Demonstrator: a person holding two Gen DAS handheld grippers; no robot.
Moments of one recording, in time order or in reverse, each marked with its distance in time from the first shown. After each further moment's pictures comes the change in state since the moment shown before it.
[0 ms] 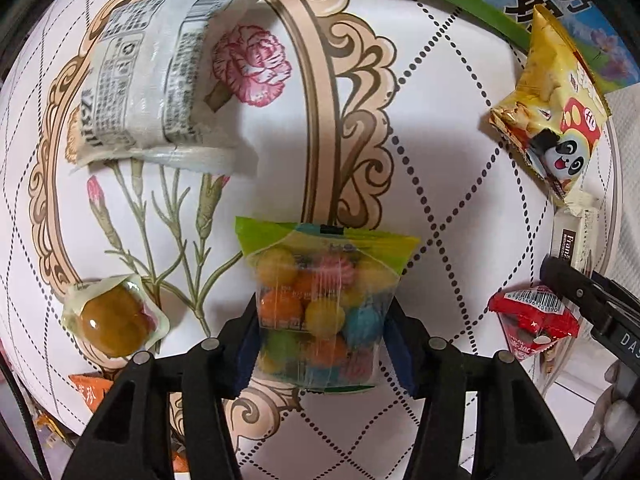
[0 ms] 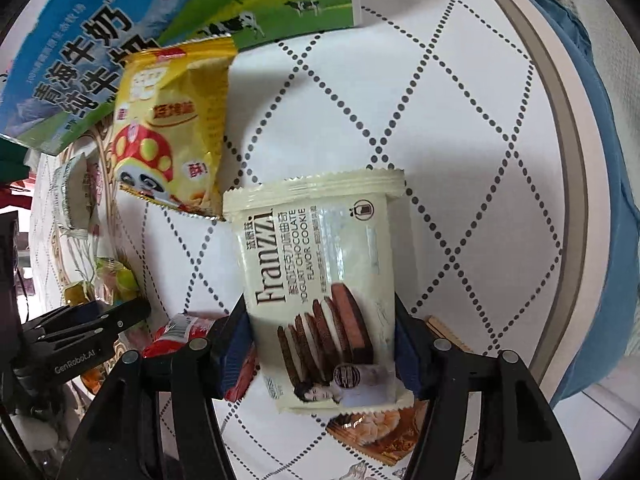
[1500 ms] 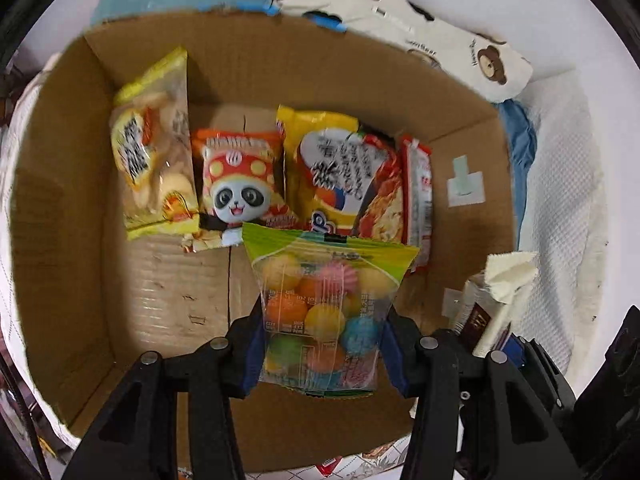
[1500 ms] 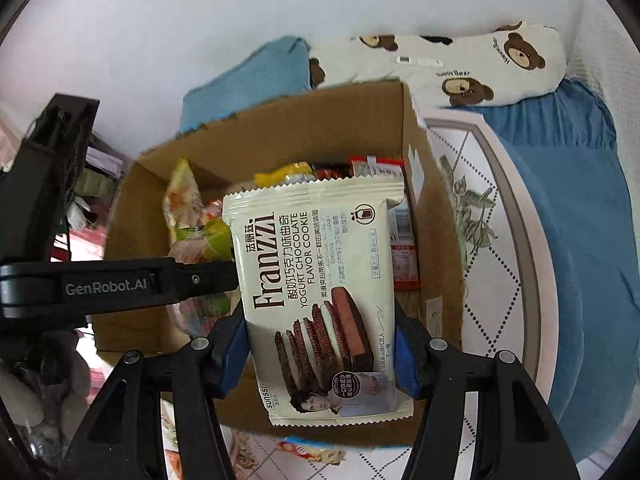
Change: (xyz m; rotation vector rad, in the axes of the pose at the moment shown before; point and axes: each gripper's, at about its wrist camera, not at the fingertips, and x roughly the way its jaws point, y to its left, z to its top) left arm -0.143 -0.044 0.242 -0.037 0.018 -0.184; right arm -0.128 0.066 0.215 -0.032 -0.218 0.122
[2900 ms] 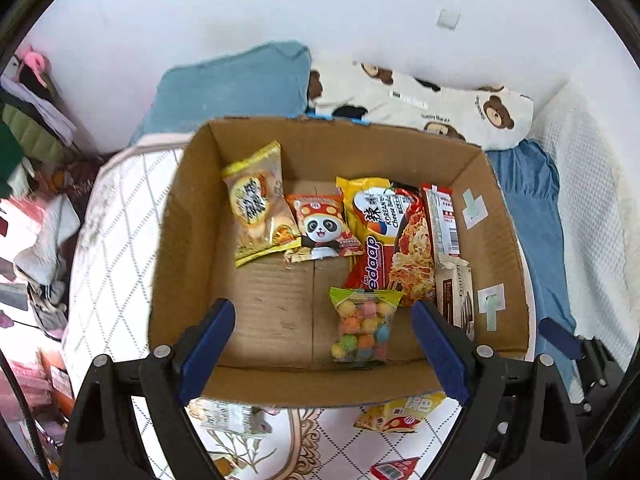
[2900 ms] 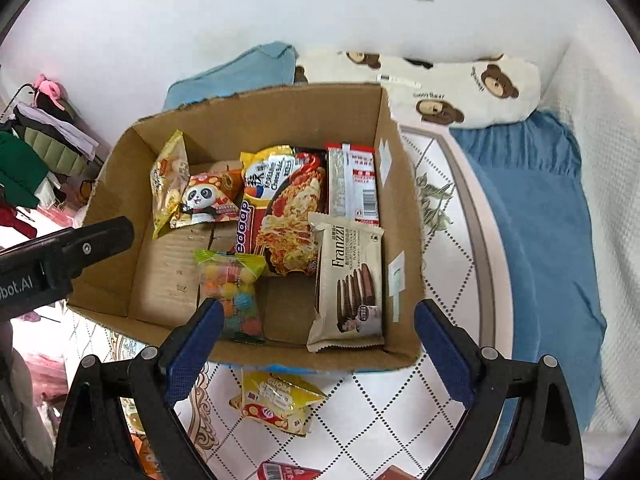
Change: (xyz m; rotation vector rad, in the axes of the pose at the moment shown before) left arm -0.082 -0.003 -0.073 0.115 -0.425 0.236; right arm -0.046 0.019 -0.058 -0.095 -0.111 -0.157
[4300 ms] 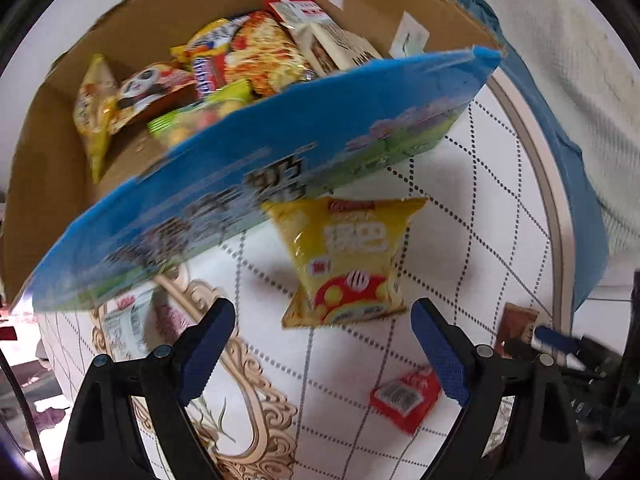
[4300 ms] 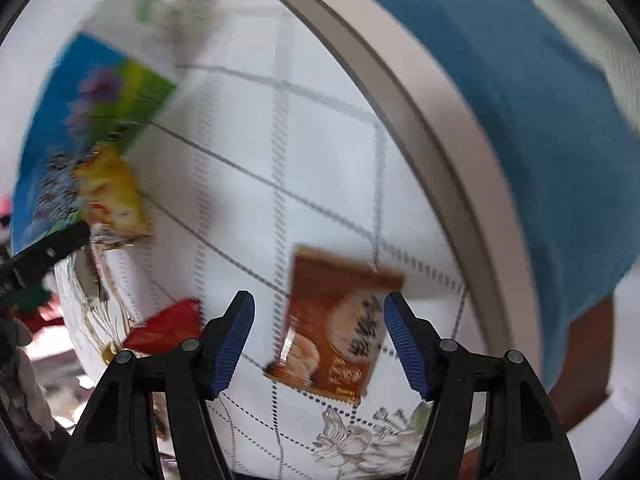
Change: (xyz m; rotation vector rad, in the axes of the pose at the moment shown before) left arm 0.095 -0.095 -0.139 0.442 0.264 -0.007; right arm 0.056 -0.139 -0.262 0.603 0.313 0.102
